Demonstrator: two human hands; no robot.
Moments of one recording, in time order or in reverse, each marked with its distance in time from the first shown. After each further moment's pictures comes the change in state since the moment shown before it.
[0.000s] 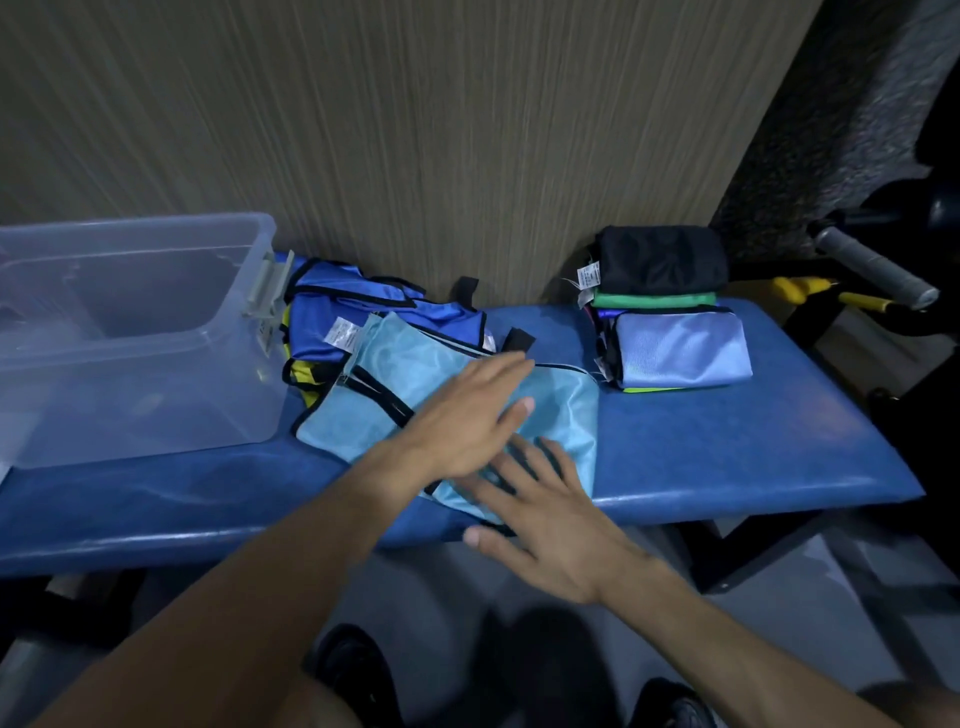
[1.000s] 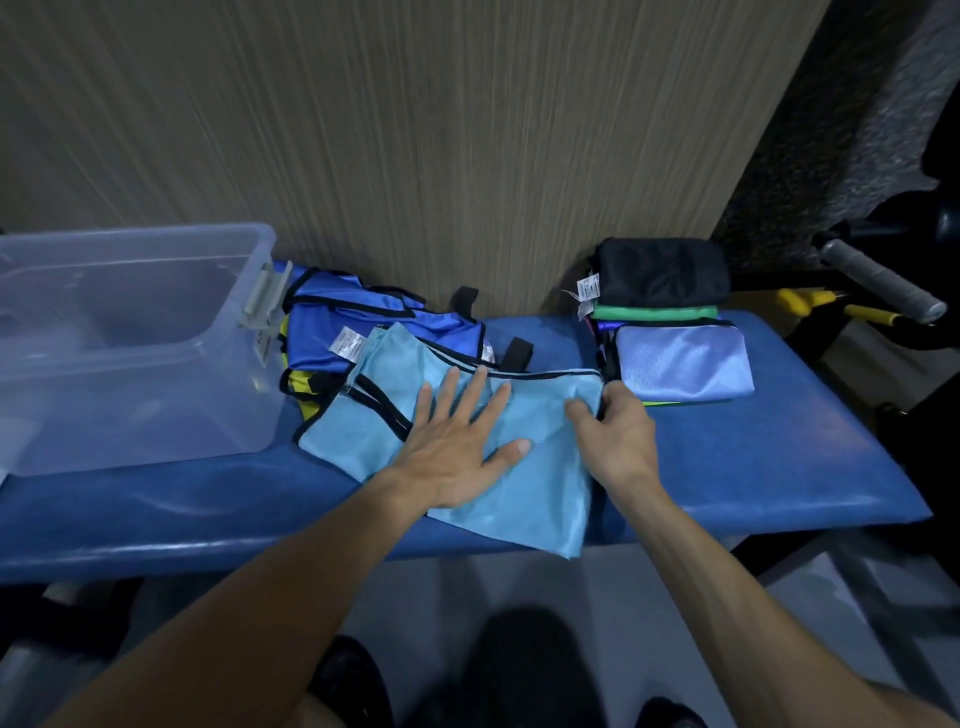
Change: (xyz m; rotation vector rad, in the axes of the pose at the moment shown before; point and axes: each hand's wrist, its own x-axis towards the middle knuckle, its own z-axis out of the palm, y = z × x) left_hand -0.005 -0.017 0.031 0.248 -0.207 -0.257; right_hand 0.040 0.065 -0.034 0.734 0.552 0.942
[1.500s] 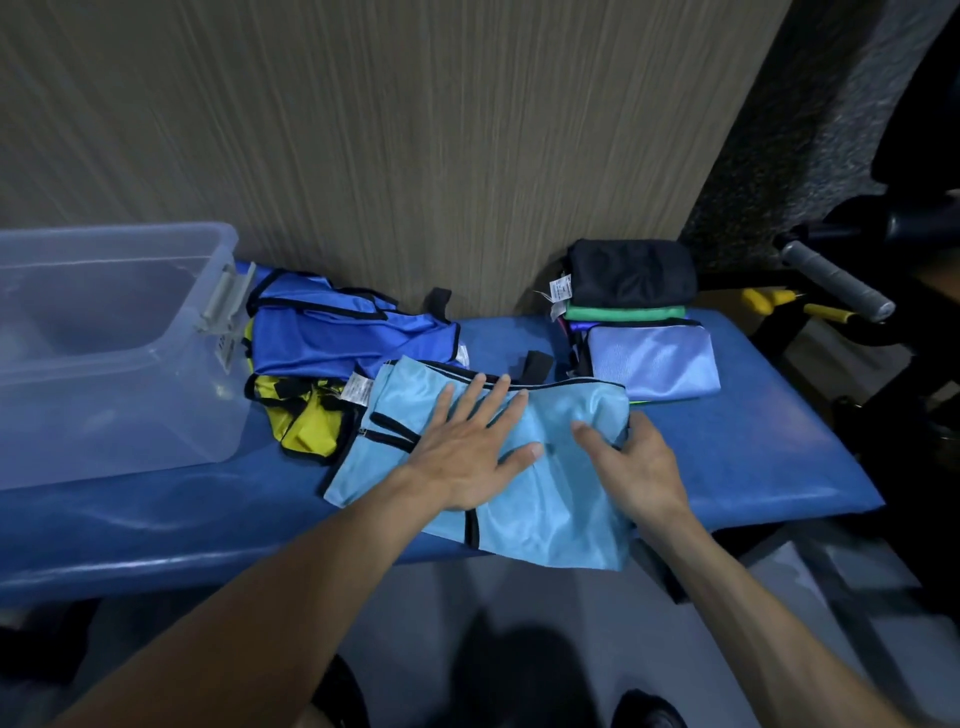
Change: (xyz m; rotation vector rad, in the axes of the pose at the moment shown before) left_hand 0.019 0.030 0.007 0.030 -0.044 0.128; right_hand -0.013 0.023 -0.043 -0.071 -0.052 0.097
